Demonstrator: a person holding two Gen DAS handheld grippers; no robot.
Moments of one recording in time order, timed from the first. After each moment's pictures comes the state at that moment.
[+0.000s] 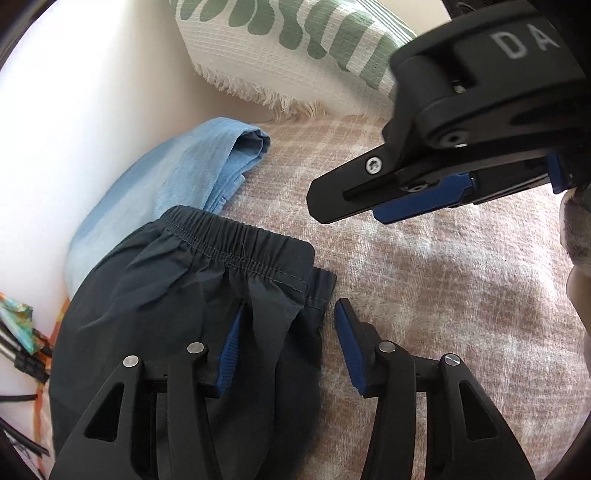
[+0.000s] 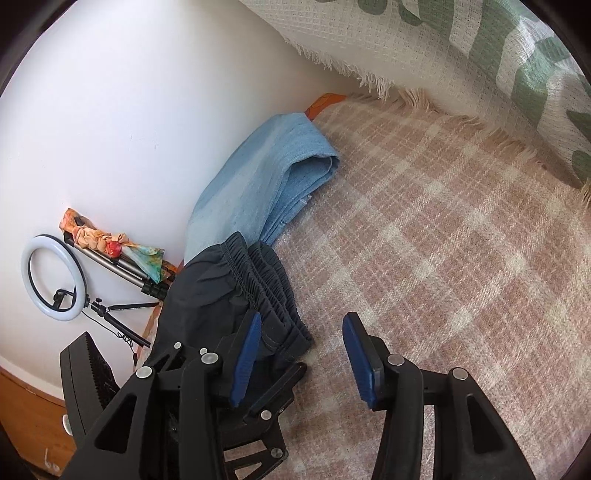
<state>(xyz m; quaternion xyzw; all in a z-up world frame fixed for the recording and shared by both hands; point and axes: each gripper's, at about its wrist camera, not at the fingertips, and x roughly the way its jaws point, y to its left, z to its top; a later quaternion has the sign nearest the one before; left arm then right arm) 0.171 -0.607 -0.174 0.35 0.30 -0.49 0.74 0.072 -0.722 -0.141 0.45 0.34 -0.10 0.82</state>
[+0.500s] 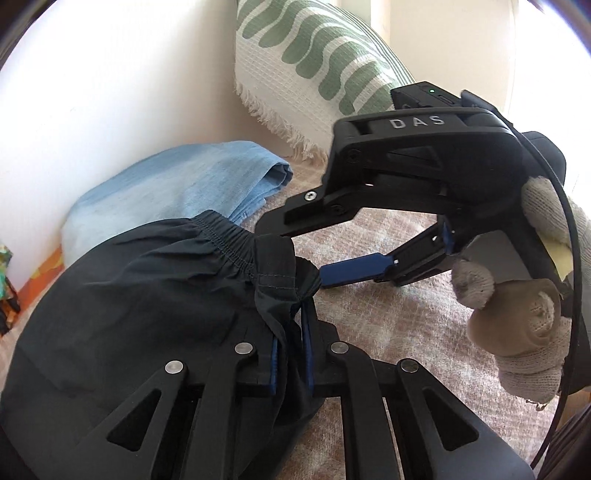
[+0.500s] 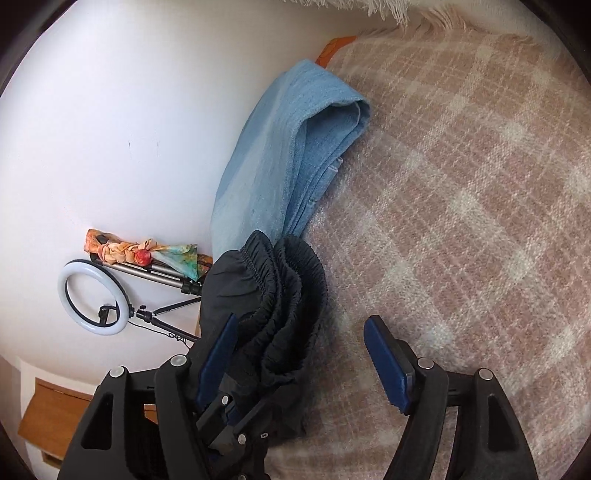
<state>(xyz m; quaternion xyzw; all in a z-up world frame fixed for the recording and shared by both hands) 0.181 -0.570 -0.155 0.21 0.31 -0.53 0.76 0.125 -0.733 -0.176 0.56 0.35 0.01 0.75</state>
